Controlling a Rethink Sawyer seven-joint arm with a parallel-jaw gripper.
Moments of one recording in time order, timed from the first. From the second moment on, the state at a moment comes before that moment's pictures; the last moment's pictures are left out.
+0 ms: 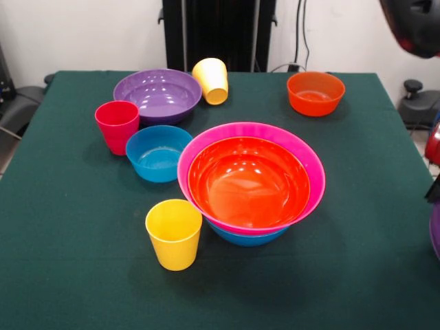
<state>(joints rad) 0.30 0.01 -0.54 0.68 0.60 1.07 2.38</state>
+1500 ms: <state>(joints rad) 0.06 0.08 -0.77 0.17 0.77 1.56 2.38</state>
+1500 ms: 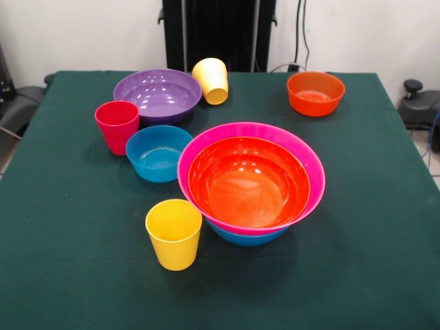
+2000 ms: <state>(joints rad) -0.06 0.14 -1.05 0.05 1.06 1.57 2.36</state>
